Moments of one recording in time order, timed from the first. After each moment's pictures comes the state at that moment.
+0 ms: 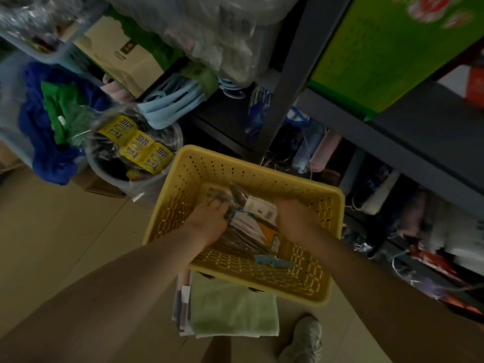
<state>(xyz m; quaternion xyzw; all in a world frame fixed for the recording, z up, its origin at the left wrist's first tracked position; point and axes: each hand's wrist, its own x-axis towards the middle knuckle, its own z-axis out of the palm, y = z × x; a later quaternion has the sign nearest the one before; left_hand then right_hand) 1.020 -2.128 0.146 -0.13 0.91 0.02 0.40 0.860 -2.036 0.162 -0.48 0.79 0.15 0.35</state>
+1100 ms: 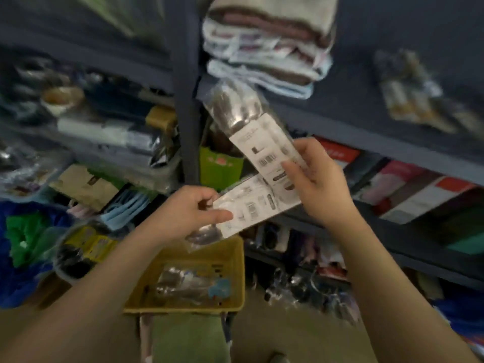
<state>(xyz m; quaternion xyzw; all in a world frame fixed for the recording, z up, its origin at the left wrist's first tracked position) 0.960 -2.087 0.479 -0.24 0.81 0.53 -0.06 0.812 -1.931 0.535 -0.44 0.80 -0.40 0.04</state>
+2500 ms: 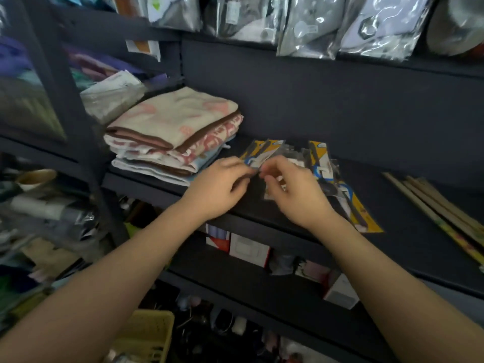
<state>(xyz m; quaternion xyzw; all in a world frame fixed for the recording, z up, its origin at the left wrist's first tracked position) 0.729 -2.001 0.598 -0.08 0.95 0.13 -0.28 0.624 -1.864 0.618 -0.57 0.75 -0.34 -0.06</state>
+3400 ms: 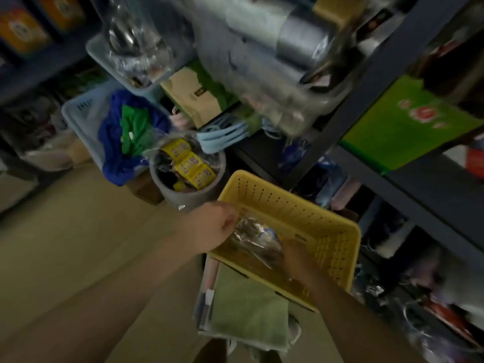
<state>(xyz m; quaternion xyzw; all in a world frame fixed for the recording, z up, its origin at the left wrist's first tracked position) 1.091 -2.150 0.275 -0.37 0.87 0.32 0.07 0.904 -2.021 0.151 -0.48 0.76 0.11 0.41</state>
